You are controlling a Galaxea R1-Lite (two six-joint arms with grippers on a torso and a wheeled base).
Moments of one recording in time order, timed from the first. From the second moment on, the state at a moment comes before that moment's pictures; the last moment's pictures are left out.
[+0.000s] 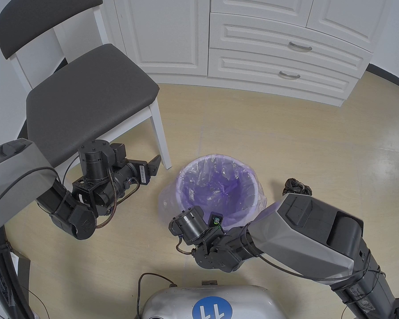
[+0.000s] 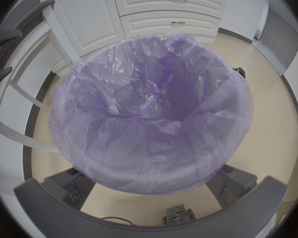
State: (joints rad) left arm -0.36 2.10 -0.85 -1.12 0.12 -0.06; right arm 0.86 2.59 -1.55 -0.25 -0.72 0.88
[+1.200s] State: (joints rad) left arm -0.40 2.25 -0.65 -1.28 -0.06 0.16; right arm 0.97 2.43 -1.23 -0.37 -0.61 0.75
